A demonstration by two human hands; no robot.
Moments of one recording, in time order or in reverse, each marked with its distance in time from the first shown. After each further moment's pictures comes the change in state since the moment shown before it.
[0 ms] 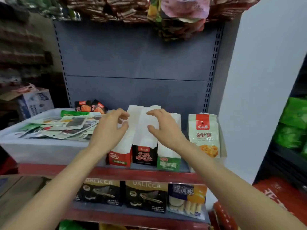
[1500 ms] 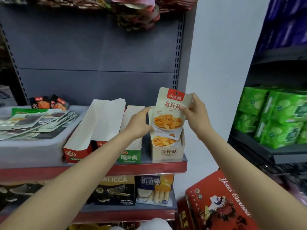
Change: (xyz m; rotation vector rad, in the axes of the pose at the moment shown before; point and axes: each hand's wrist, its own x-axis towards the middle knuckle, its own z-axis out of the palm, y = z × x) left_hand 0.021 0.125 0.128 -0.196 -0.471 -0.111; right_hand -0.059 0.120 -0.110 0.442 0.405 0.305
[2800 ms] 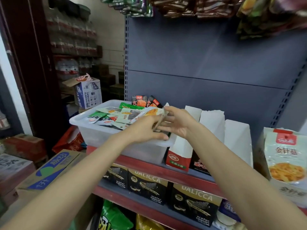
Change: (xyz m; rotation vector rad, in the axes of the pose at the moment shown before) left_hand -0.093 -0.186 -0.215 0.206 -0.002 -0.063; right_hand -0.011 -0.133 0.323 0.646 -0.592 0.689
